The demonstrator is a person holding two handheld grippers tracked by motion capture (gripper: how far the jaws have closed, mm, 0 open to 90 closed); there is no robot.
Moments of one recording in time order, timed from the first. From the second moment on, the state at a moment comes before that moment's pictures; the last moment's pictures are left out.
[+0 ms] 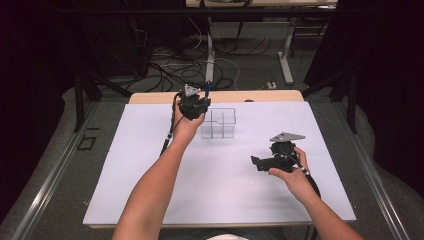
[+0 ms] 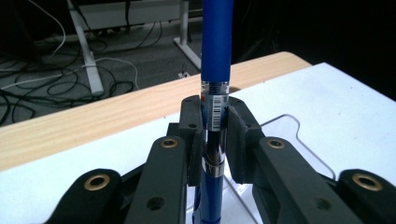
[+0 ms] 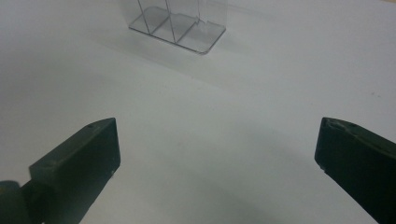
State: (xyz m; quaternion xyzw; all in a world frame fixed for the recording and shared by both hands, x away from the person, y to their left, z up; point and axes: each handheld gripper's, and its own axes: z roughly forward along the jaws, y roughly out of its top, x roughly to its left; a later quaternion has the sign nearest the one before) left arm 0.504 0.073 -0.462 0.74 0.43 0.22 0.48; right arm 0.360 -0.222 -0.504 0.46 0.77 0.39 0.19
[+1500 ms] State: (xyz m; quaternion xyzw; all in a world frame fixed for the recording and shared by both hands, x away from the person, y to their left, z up) left arm 0.462 0.108 -0.434 0.74 0.42 0.19 0.49; right arm 0.360 -0.227 -0.507 0.47 0.77 0.39 0.19
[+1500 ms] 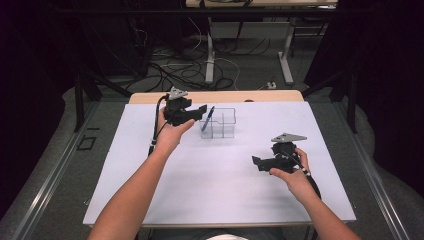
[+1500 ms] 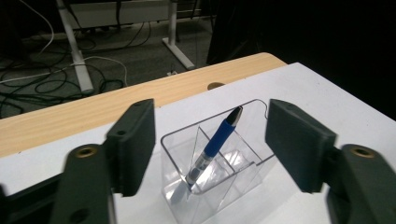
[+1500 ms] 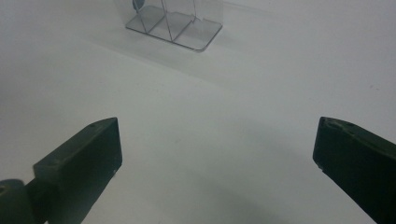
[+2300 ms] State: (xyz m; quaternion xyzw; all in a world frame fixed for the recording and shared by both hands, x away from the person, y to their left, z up) left arm 0.396 0.164 -0.425 0.72 0.44 0.19 0.50; right arm 0.359 -0.231 -0.505 0.48 0.76 0.40 0.19
